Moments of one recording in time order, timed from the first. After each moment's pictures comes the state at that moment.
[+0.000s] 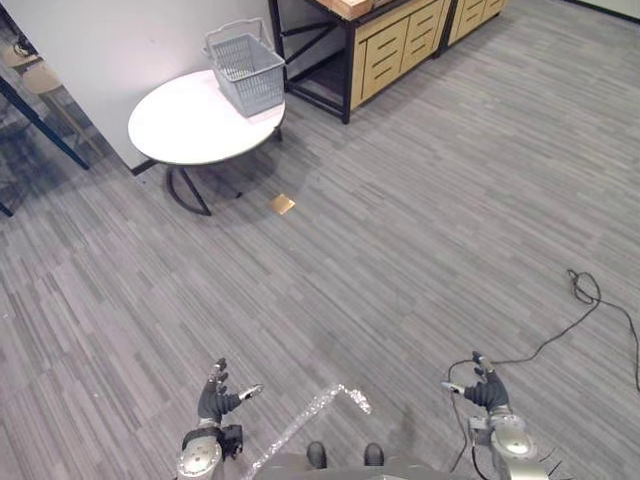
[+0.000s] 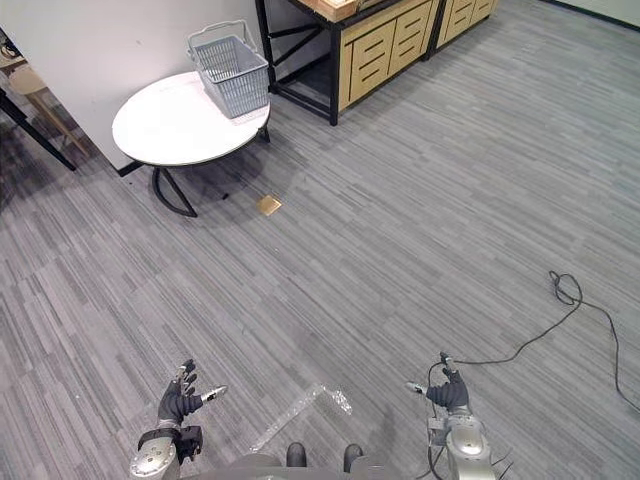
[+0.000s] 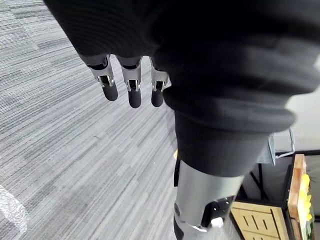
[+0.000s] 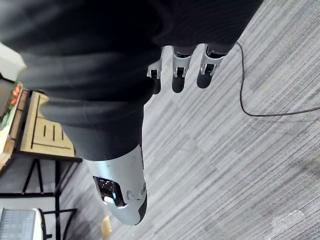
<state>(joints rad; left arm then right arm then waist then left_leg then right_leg) 0.29 0.12 0.09 0.46 -0.13 -0.22 0.12 0.16 -0.18 -0.17 0.60 -0.05 -0.16 -0.07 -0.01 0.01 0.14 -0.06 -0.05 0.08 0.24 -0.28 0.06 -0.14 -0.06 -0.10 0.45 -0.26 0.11</state>
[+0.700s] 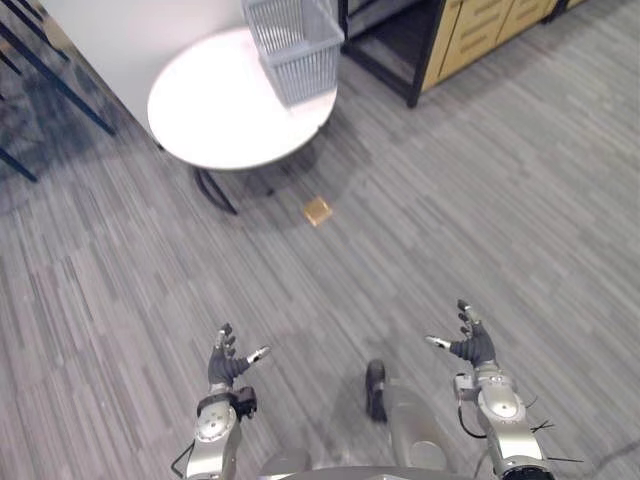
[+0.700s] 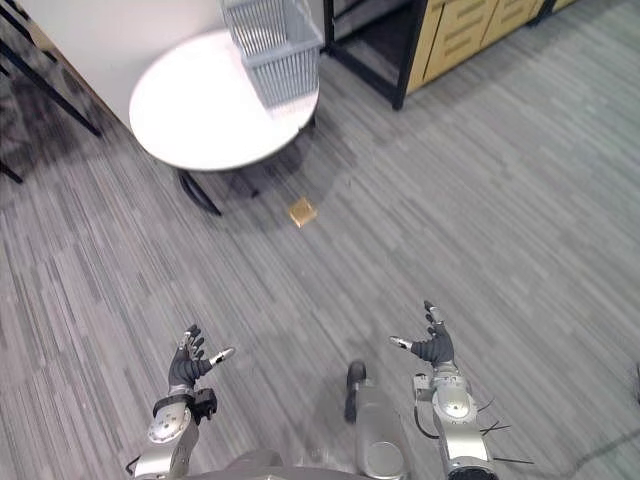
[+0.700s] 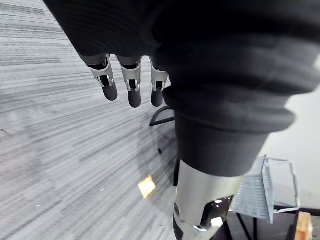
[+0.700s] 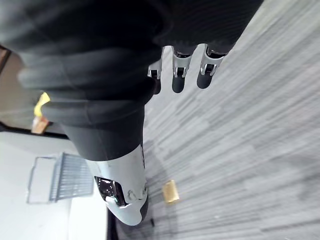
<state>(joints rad) 0.18 0.07 0.07 0.49 -0.13 -0.25 0.15 0.12 -0.16 -0.06 0.33 -0.07 -0.17 -0.10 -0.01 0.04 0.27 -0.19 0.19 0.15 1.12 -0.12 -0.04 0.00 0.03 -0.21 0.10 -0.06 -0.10</state>
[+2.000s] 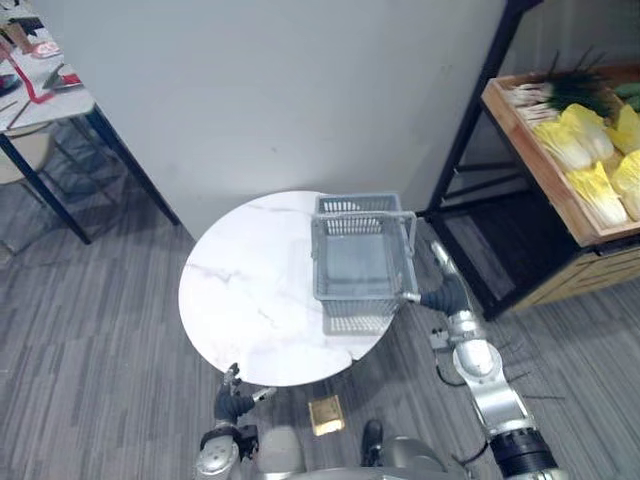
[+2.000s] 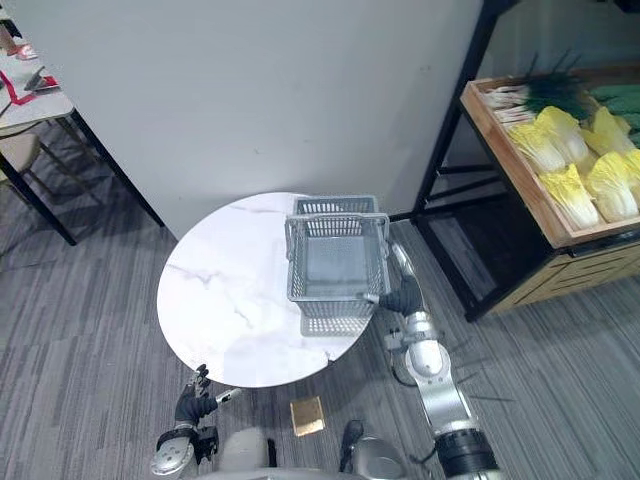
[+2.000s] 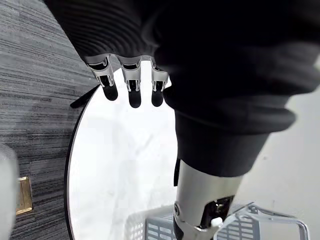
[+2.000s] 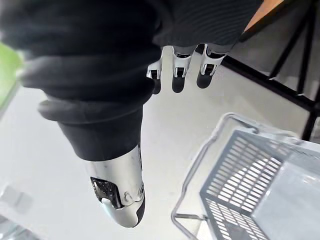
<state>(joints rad) 0.26 0.08 0.01 0.62 -0.11 -0.22 0.15 -0.12 -0.30 0.13 0.15 -0.37 -0.19 -0.18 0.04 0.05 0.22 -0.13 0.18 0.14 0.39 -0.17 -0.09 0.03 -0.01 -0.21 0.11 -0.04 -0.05</state>
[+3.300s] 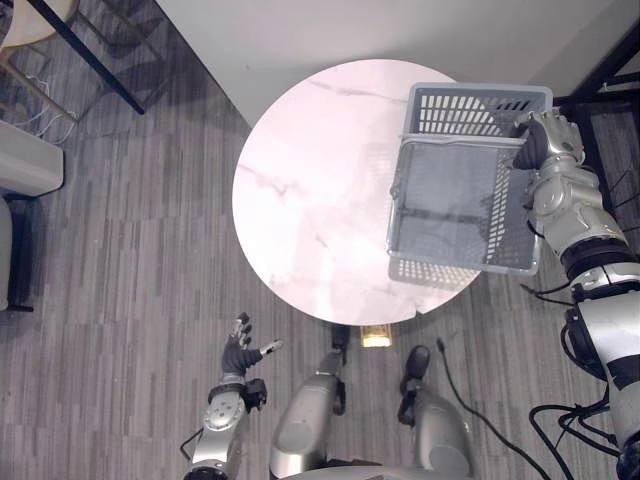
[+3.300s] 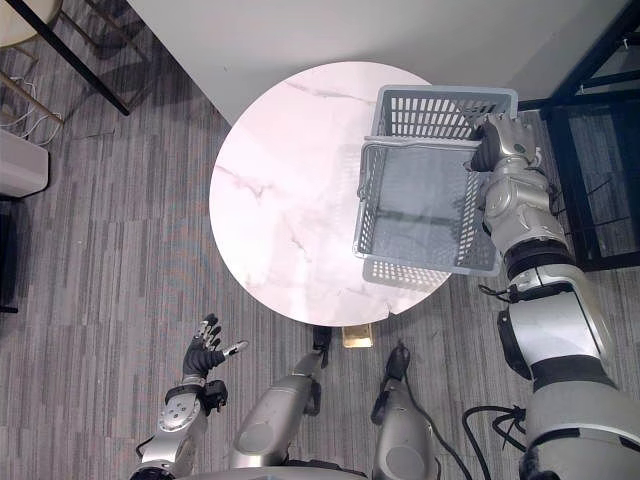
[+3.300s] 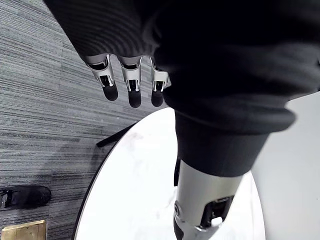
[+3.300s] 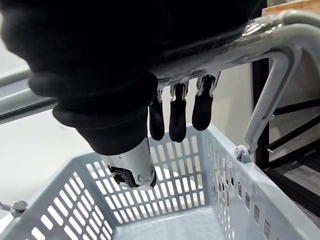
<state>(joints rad) 0.10 0.12 -0.08 0.54 -0.22 -0.29 0.16 -1.01 -0.67 0.27 0.99 -0.58 -0.07 -0.28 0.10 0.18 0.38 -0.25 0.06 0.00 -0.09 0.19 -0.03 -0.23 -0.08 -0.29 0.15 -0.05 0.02</state>
